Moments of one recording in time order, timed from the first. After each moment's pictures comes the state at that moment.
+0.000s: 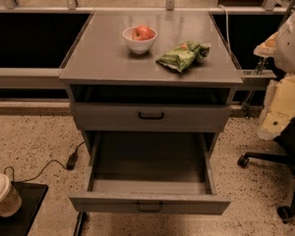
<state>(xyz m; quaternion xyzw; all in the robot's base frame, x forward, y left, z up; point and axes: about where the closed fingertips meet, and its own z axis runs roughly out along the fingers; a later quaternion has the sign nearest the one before) 0.438 -0.217 0.977 -0.60 0.78 -0.03 0.16</state>
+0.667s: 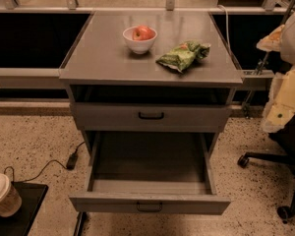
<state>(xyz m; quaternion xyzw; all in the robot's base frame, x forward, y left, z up) 0.445 -0.222 0.985 -0.60 0.78 -0.03 0.18</state>
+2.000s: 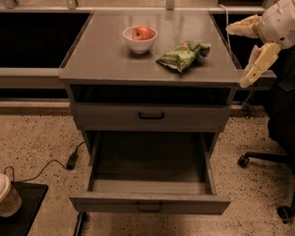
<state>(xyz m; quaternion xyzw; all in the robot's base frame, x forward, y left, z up) 0.600 -0.231 0.954 -0.66 0.66 0.15 0.33</state>
